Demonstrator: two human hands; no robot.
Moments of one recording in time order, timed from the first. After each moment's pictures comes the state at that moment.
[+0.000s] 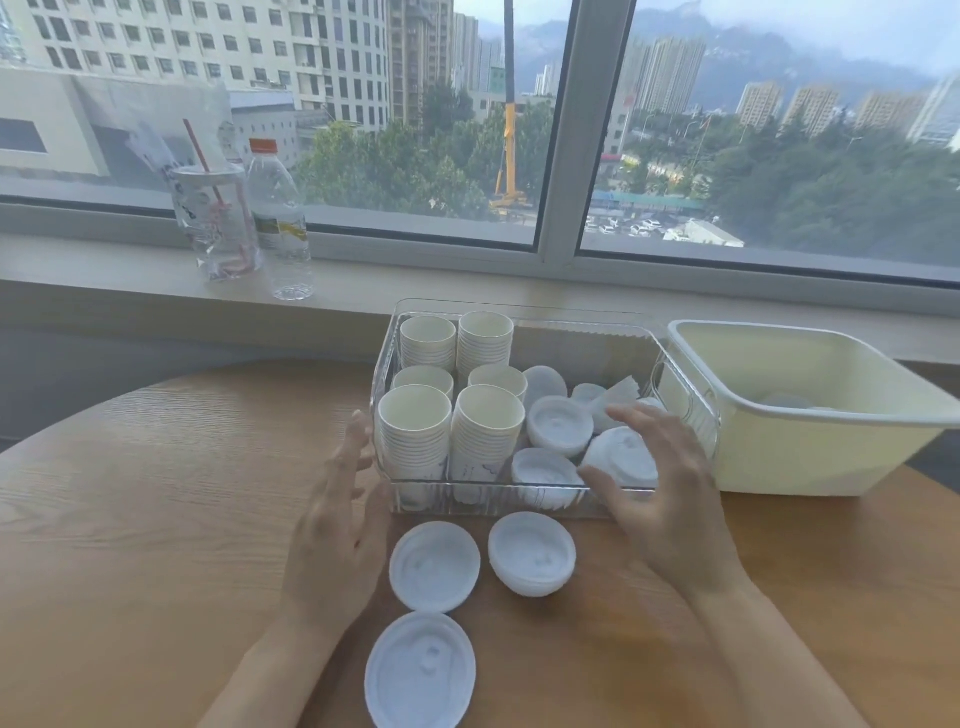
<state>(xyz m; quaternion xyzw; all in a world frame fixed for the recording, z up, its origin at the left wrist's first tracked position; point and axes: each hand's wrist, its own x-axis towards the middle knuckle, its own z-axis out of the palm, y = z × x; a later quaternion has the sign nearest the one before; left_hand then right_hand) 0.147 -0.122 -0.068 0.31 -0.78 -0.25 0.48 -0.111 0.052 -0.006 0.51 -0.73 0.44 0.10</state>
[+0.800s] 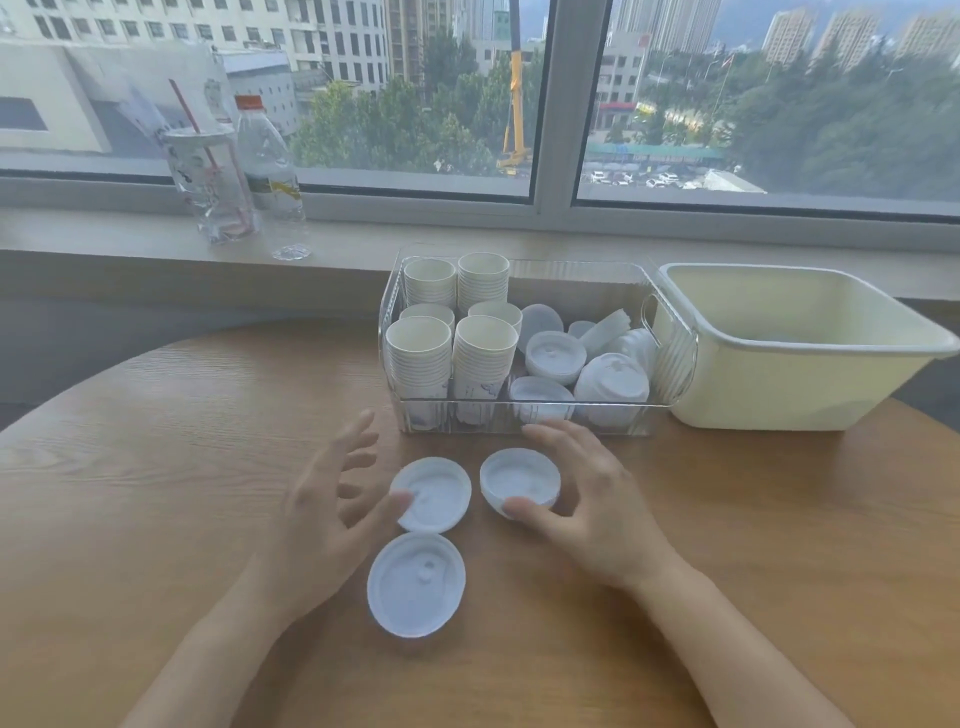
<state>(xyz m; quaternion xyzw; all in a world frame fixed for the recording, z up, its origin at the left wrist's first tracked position) 0.195 -0.084 -0.048 0.30 -0.81 -0.36 0.34 -0.063 0.069 -0.043 0.58 -0.73 0.37 -0.05</state>
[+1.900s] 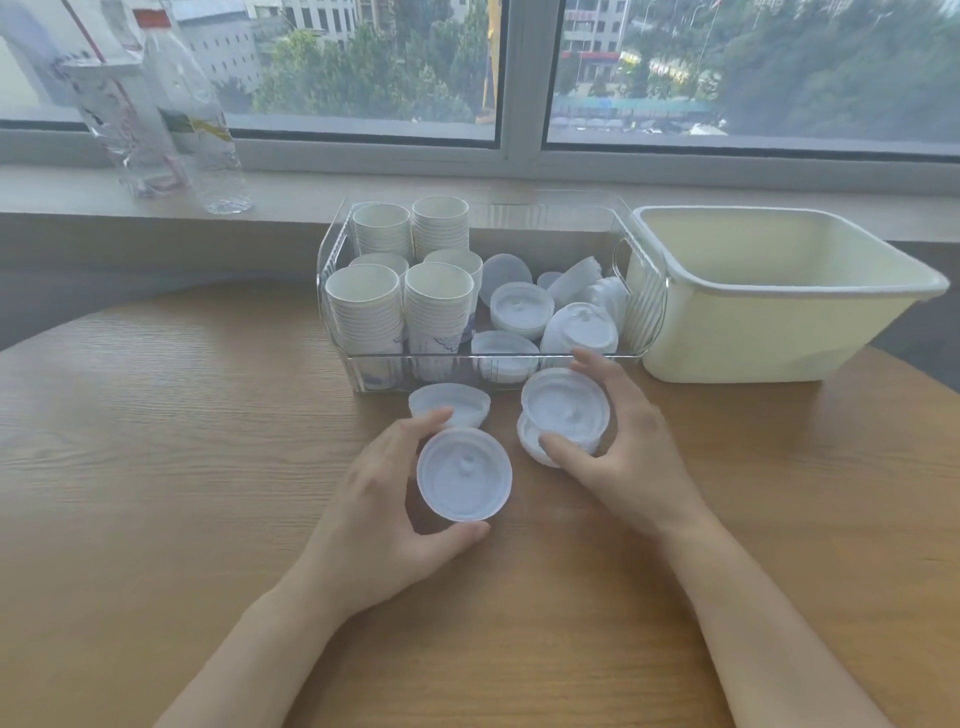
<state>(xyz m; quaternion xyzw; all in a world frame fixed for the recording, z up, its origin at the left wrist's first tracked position) 0.125 -0.040 -0.067 0.21 -0.89 -0.29 0.29 -0.102 0.094 -0.036 0.48 -0.74 0.47 -0.08</state>
